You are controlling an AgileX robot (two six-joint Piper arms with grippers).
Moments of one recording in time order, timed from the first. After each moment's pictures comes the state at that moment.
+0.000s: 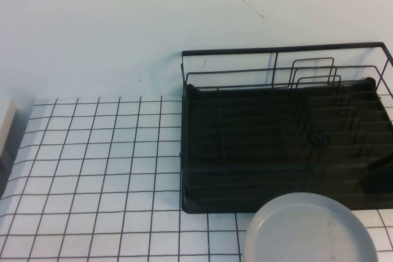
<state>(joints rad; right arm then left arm) -0.13 1.46 -0.91 0.97 1.23 -1.28 0.12 -0.01 0.02 -0.11 0.37 0.01</state>
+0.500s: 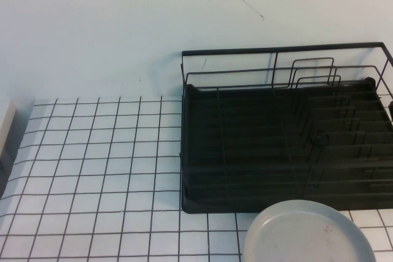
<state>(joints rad) -0.13 1.27 -1.11 0.96 1.27 -1.10 0.12 -0.01 0.02 -0.11 0.37 0.01</state>
